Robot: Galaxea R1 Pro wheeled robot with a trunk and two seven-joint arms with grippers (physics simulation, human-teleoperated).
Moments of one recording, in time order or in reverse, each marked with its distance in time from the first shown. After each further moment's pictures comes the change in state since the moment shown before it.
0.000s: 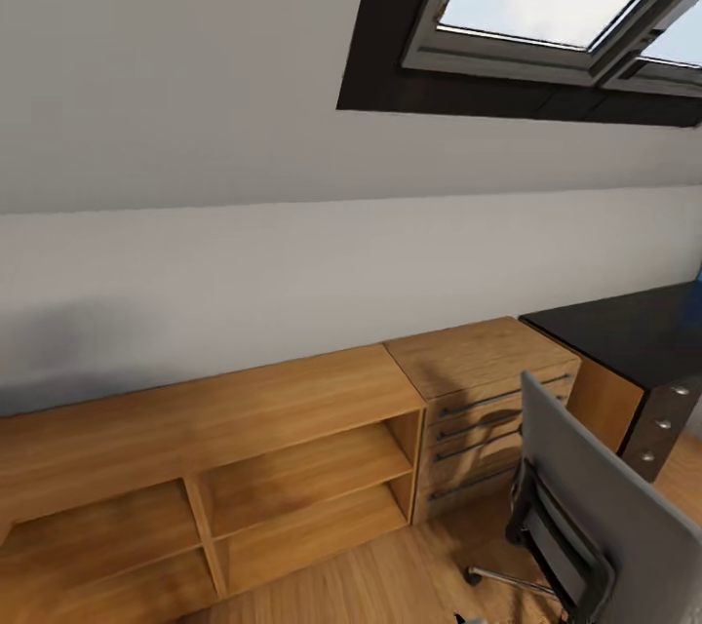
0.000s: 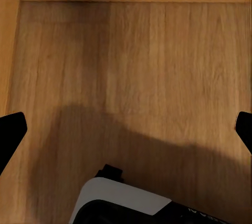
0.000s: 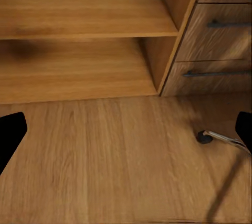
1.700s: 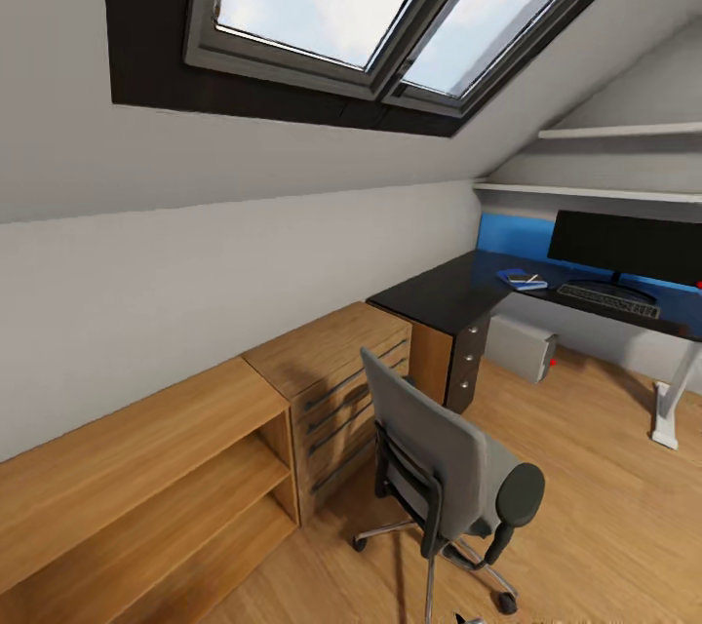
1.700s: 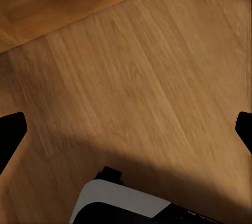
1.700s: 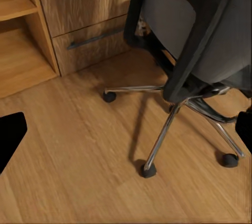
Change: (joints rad) left arm 0.000 0.000 0.000 0.000 0.000 0.000 0.000; right arm 0.000 0.000 0.000 0.000 0.000 -0.001 0.000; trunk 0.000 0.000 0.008
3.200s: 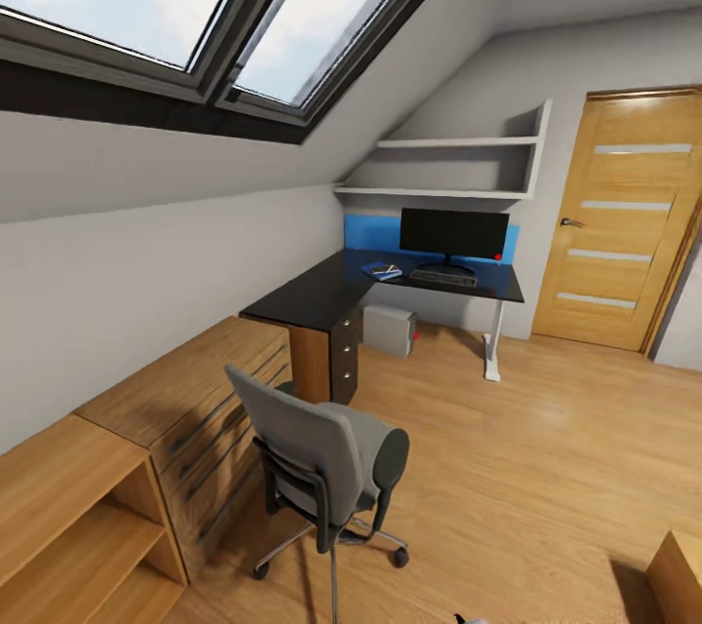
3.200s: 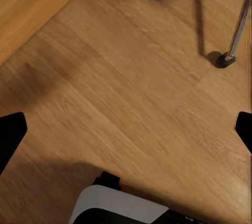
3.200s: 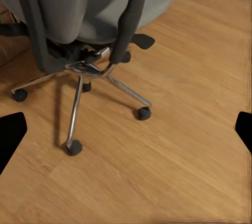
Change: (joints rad) left arm 0.000 0.000 0.001 0.000 0.000 0.000 0.000; right arm 0.000 0.000 0.000 0.000 0.000 0.000 0.000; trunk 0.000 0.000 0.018
